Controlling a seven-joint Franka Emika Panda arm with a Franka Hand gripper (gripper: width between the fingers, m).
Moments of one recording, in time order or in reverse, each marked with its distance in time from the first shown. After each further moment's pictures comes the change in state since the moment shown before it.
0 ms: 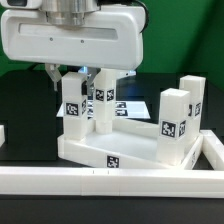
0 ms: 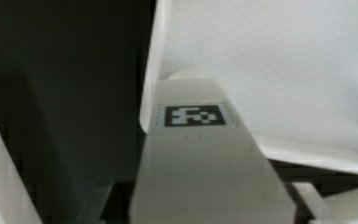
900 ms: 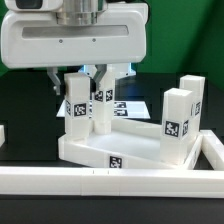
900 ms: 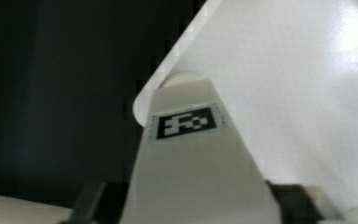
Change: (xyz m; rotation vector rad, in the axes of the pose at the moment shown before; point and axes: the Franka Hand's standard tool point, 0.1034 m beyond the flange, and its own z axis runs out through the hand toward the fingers) arm 0.000 -0.005 -0.001 -0.014 -0.015 -0.570
